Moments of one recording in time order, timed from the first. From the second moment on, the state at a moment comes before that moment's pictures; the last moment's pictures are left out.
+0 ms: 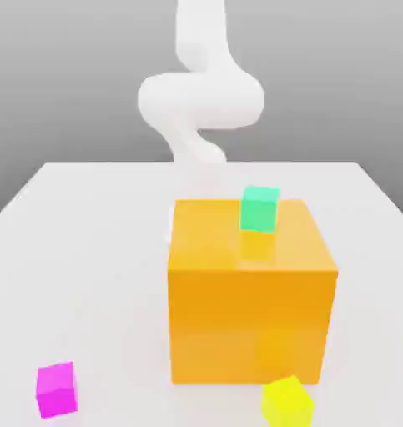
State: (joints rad) arm -0.06 -0.71 0.02 -2.31 -0.02 2.33 0.89
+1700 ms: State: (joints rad) arm -0.38 0.12 0.11 -2.43 -0.12 2.56 1.47
